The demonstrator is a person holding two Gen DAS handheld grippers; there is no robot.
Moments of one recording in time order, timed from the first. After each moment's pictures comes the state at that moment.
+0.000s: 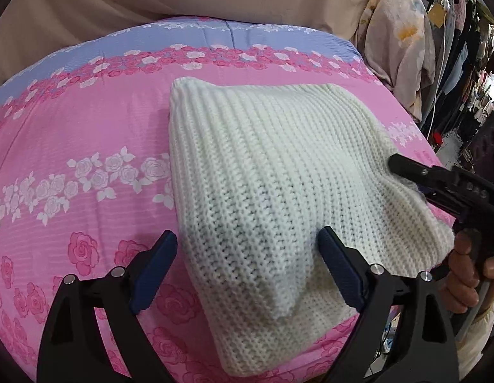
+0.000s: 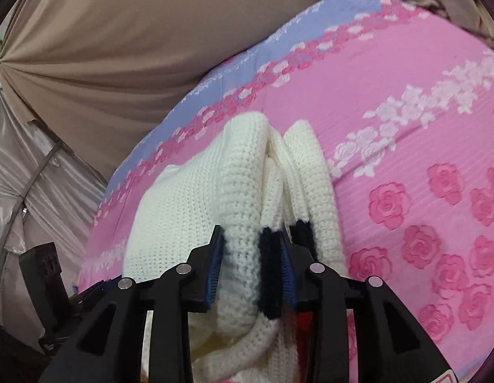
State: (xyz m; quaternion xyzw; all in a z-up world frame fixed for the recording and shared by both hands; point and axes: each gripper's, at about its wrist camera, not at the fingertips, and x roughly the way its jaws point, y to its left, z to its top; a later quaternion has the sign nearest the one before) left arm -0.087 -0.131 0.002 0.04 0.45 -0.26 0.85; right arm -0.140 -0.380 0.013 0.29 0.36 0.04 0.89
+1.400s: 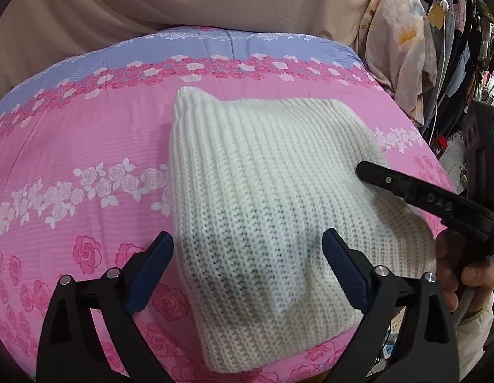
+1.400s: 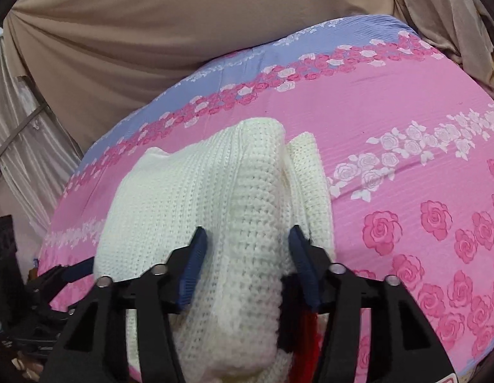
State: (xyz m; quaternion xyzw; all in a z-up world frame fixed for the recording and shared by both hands) left arm -0.094 -0.140 0.020 0.05 0.43 -0.25 0.87; right arm -0.108 -0.370 0.007 0.20 0.38 0.02 0.90
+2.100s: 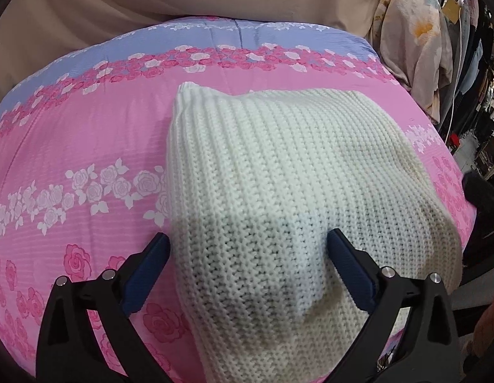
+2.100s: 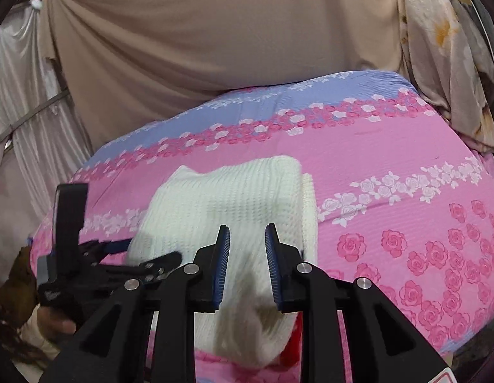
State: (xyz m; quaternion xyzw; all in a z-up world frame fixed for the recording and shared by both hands) left arm -0.075 -0.158 -0.001 0.06 0.45 -0.22 0.87; right arm -0.185 -0.351 0.047 0.13 0.34 0.03 0.93
